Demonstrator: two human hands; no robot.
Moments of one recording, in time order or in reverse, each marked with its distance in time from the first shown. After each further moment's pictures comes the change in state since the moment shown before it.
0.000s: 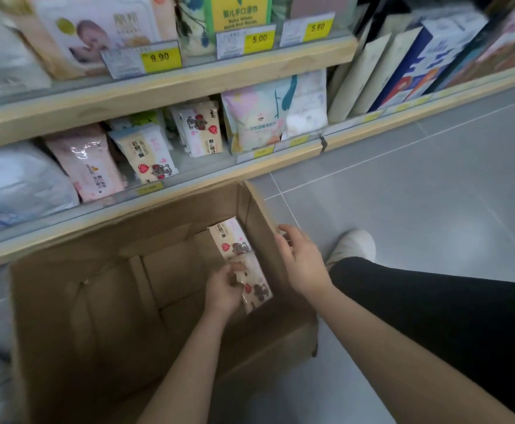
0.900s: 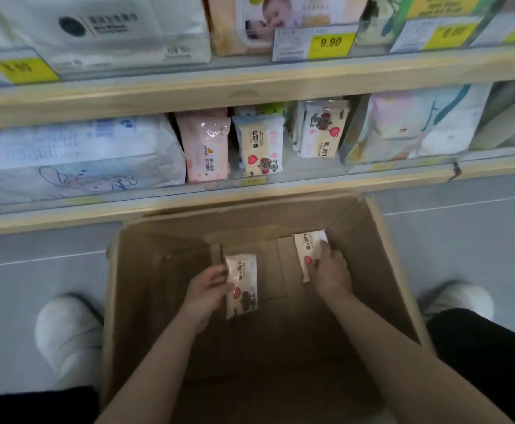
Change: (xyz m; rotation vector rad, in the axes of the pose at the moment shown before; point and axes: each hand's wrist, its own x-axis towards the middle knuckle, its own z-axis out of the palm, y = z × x) left_hand 0.015 -0.072 -0.147 -0.418 0.138 -0.276; right_hand 0.080 -0.011 0.142 -0.404 -0.209 0.193
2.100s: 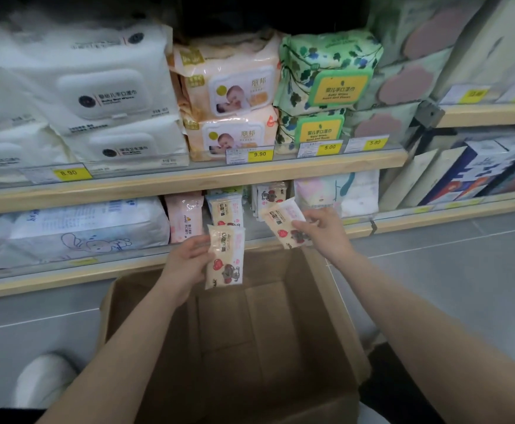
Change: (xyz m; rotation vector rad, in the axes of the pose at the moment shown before) left_hand -0.079 0.148 0.007 -0.141 -0.053 0.364; right_hand -0.036 -0.033 -0.214 0.629 0.192 -0.458
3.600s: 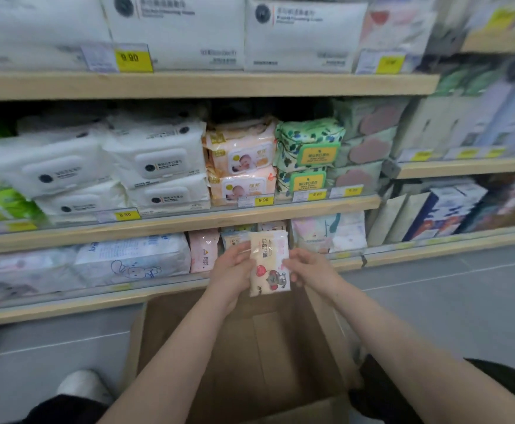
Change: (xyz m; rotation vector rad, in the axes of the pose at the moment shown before) left_hand -0.099 0.066 0.053 -0.086 -0.056 0.158; right_hand -0.110 -0.086 -0.023 0.199 -0.255 0.064
